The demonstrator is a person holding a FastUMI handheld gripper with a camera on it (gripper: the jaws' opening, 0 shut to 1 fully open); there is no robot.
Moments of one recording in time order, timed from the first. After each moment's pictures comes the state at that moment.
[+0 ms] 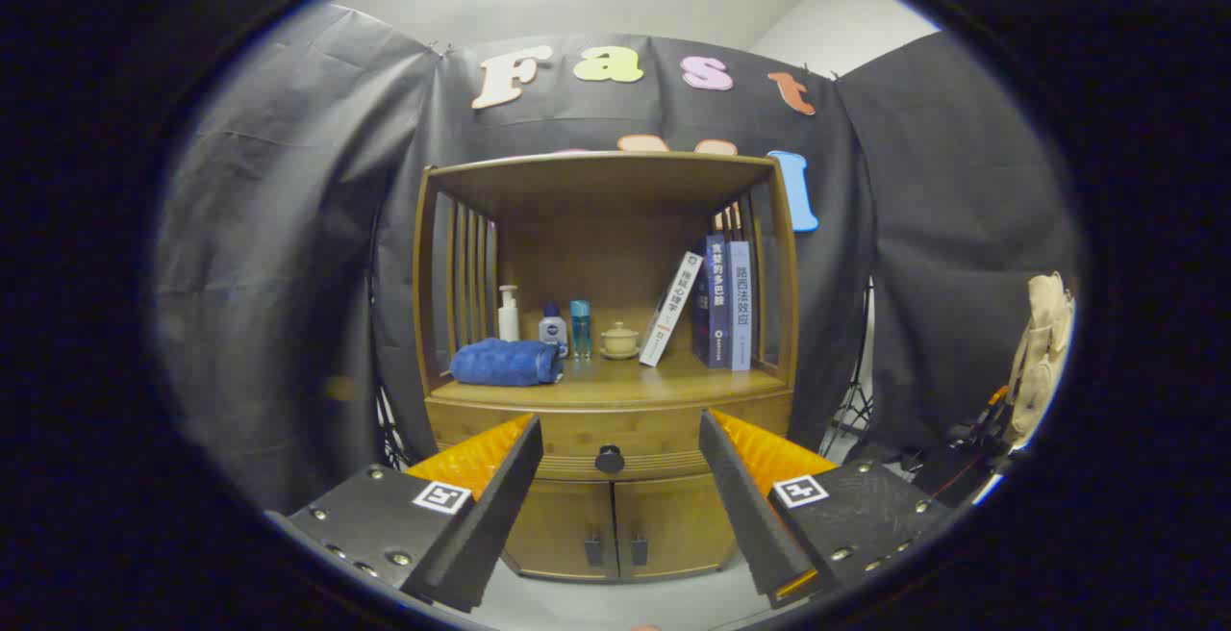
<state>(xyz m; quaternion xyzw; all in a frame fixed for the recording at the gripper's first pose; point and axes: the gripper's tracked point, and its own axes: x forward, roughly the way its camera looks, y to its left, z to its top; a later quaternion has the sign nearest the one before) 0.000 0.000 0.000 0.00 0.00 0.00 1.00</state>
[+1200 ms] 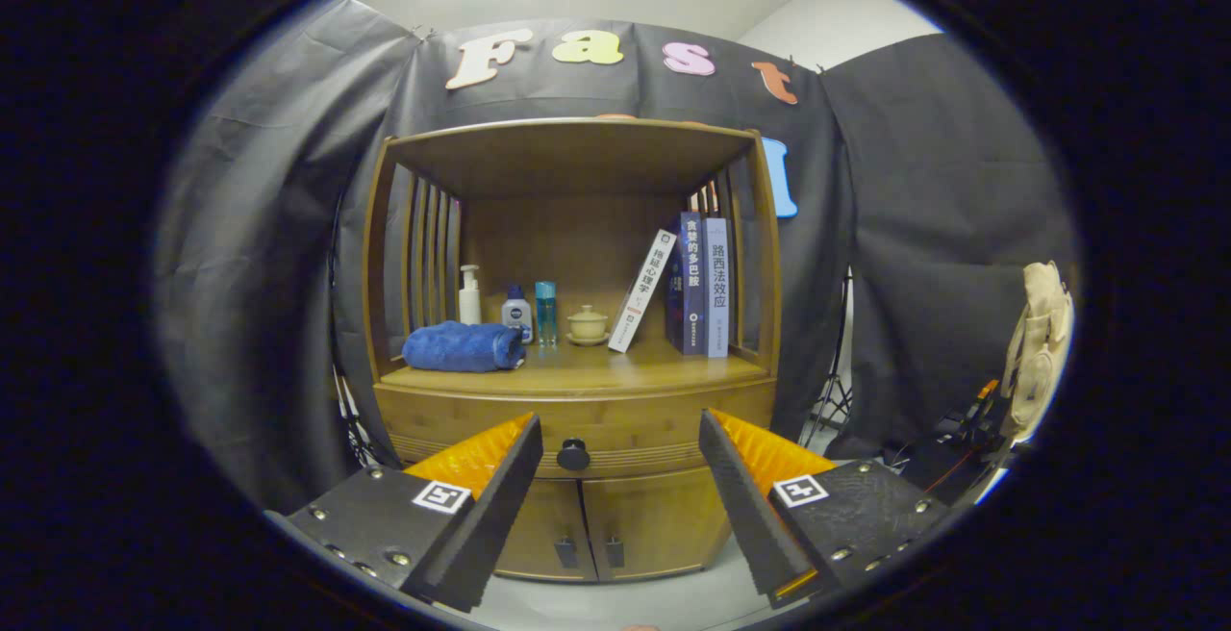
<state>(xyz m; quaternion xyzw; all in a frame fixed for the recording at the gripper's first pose) 0.044 -0.020 -0.034 -0.01 0.01 -0.04 1.00</state>
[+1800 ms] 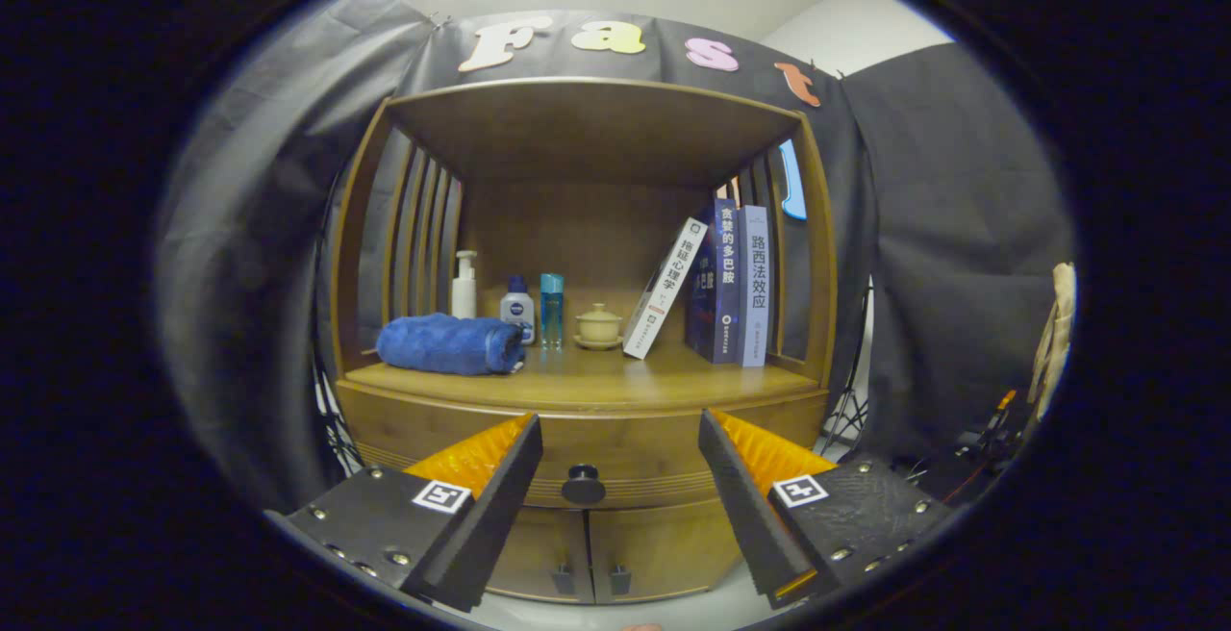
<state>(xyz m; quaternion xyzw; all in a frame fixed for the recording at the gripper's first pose) 0.139 0.006 -0.064 -0.03 -0.01 -0.03 1.00</state>
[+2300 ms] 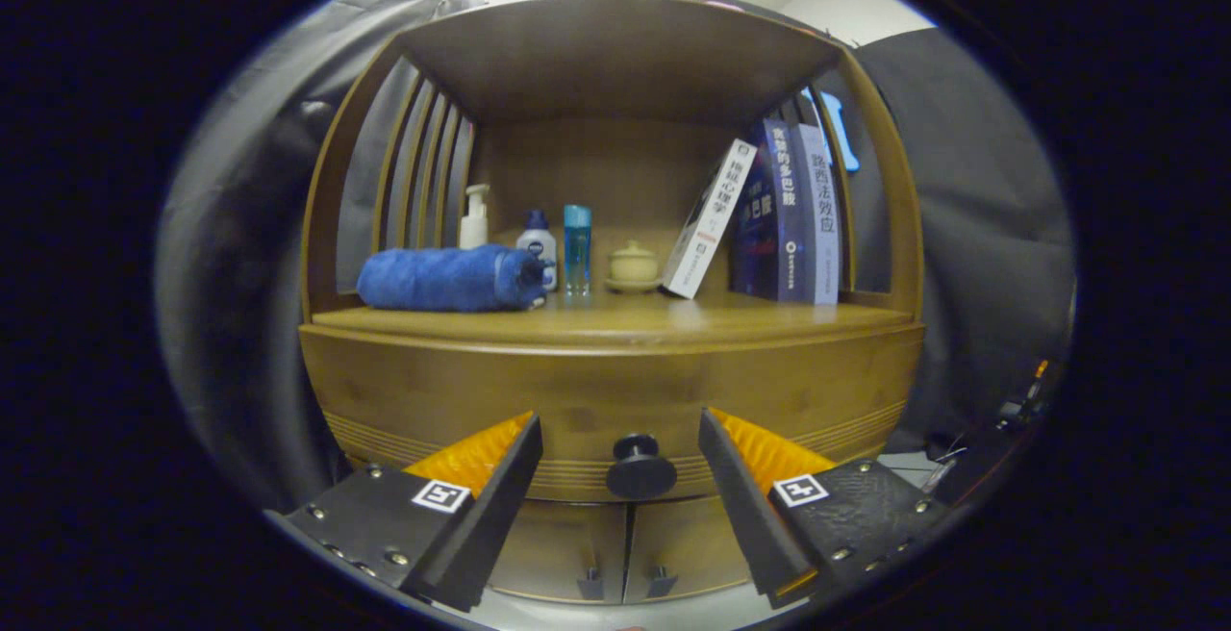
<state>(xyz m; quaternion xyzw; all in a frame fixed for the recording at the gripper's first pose) 0.207 0.036 -0.157 -0.03 0.04 -0.01 1.00</state>
